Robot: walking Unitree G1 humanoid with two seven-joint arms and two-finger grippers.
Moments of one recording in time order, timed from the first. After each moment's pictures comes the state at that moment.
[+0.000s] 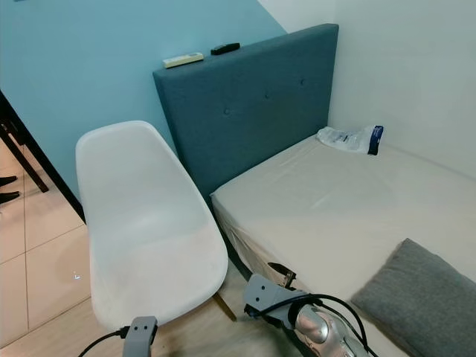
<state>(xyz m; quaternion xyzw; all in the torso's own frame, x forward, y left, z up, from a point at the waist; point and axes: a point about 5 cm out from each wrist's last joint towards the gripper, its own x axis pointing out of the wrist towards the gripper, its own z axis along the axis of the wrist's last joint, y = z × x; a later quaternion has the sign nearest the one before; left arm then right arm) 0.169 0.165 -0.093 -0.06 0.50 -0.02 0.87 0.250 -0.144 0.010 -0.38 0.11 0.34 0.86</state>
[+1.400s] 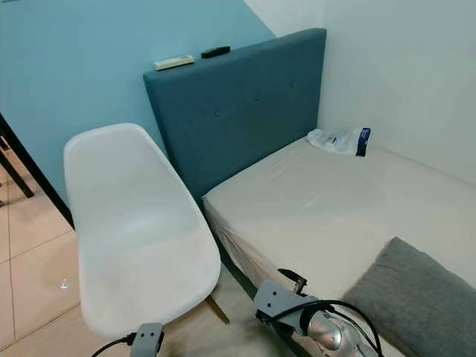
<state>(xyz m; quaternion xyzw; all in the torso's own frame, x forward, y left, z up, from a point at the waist) 0.162 0.152 -0.097 -0.07 0.50 -0.03 0.86 0.240 -0.166 0.004 -0.38 0.13 0.33 0.85</state>
